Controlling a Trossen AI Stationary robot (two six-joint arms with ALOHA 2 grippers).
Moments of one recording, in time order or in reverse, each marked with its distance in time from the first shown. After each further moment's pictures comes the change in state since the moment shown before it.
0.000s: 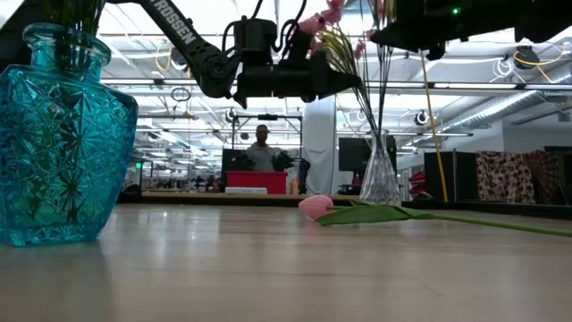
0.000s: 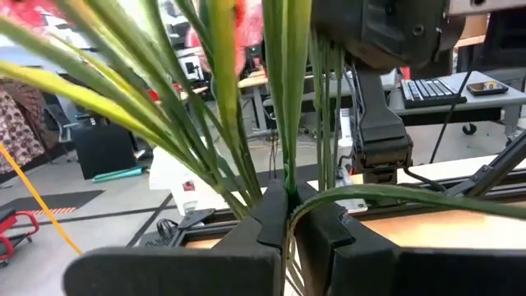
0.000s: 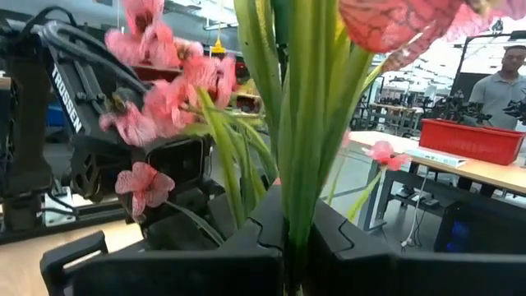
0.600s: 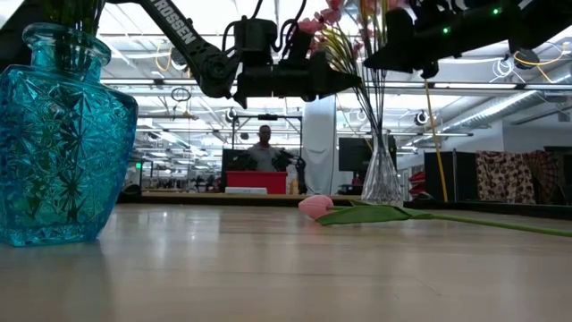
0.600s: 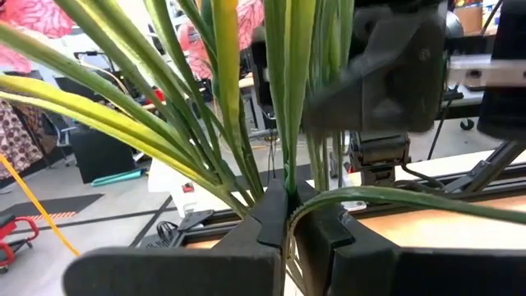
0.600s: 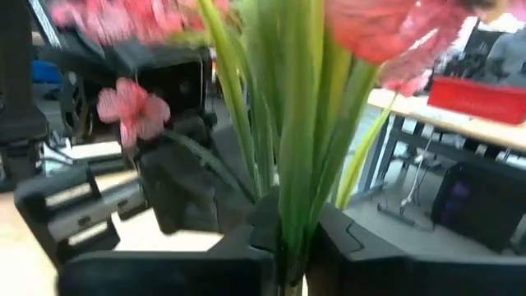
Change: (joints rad) left arm 0.000 0.000 0.000 -0.003 0.009 0.019; right arm -0.015 0.083 0.000 -0.083 0.000 0.093
